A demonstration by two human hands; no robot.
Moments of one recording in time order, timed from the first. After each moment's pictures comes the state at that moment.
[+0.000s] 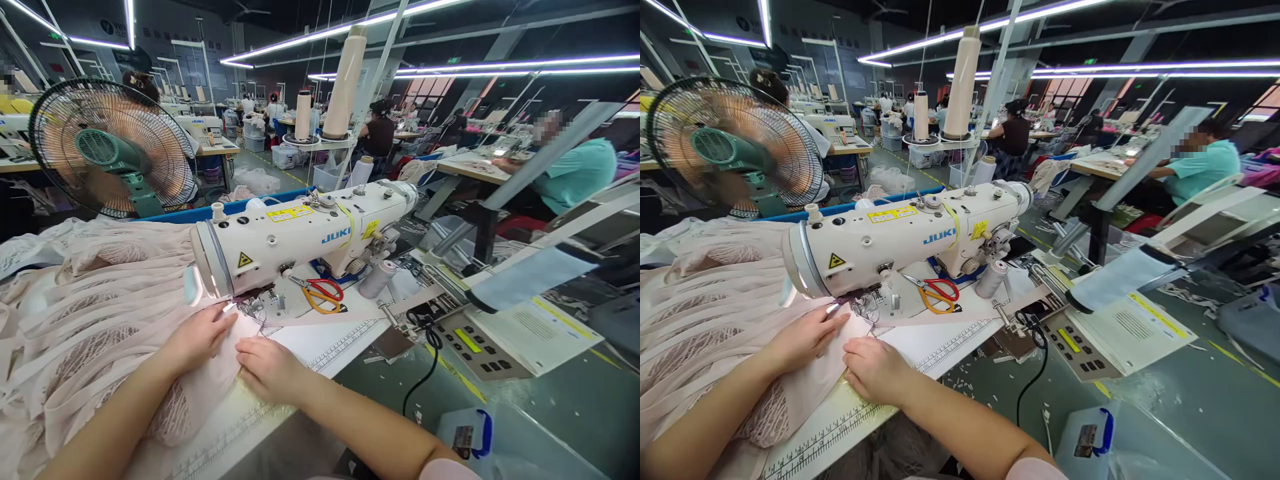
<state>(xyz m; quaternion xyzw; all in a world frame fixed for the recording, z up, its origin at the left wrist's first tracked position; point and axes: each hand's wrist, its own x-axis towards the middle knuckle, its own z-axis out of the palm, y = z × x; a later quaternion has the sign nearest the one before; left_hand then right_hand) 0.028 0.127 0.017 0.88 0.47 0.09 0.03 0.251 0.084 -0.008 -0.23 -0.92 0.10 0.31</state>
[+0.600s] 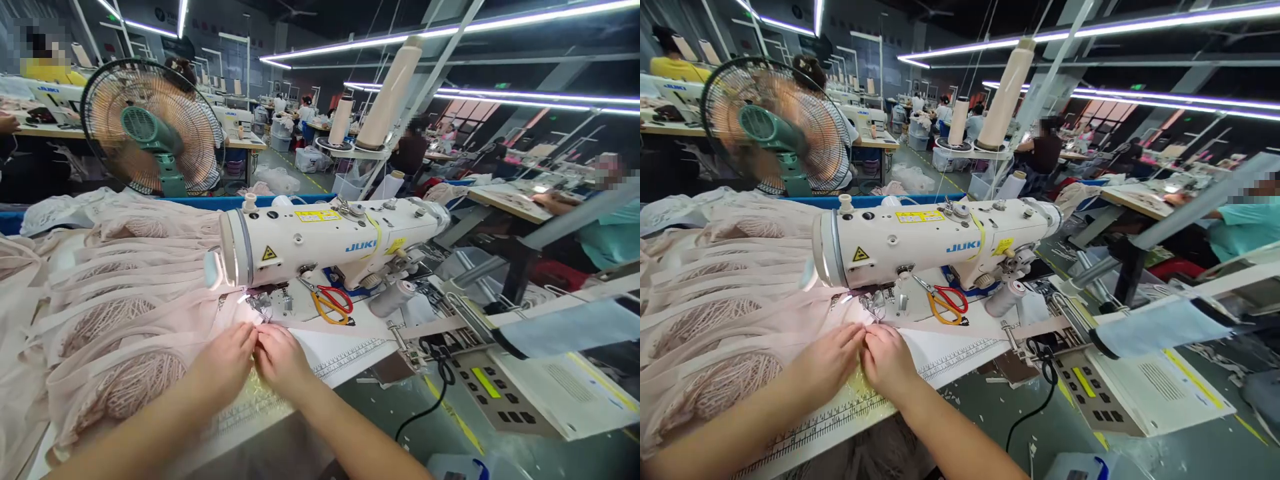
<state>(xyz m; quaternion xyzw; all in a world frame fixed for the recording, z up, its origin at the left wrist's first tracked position) 0.081 0.064 0.008 0.88 0.46 0.10 -0.04 0.262 0.083 -0.010 -0.34 -0.85 0.13 0.37</state>
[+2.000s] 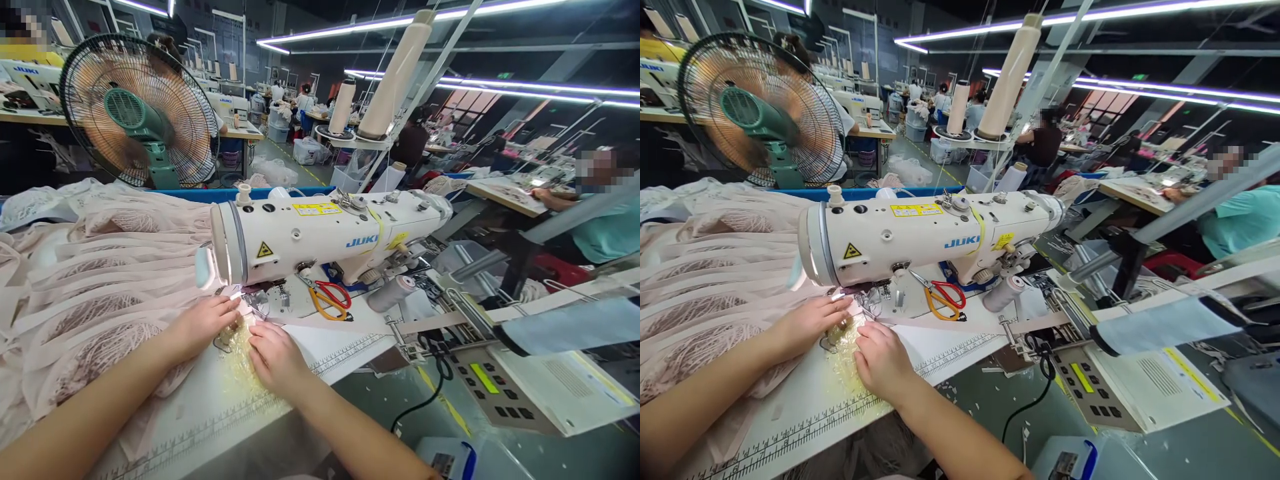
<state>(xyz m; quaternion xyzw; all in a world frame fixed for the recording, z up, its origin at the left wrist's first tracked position) 0.035 0.118 0.013 0.92 0.37 0.10 -0.03 0.264 0.082 -0.014 -0.33 -0.87 0.15 0.34</state>
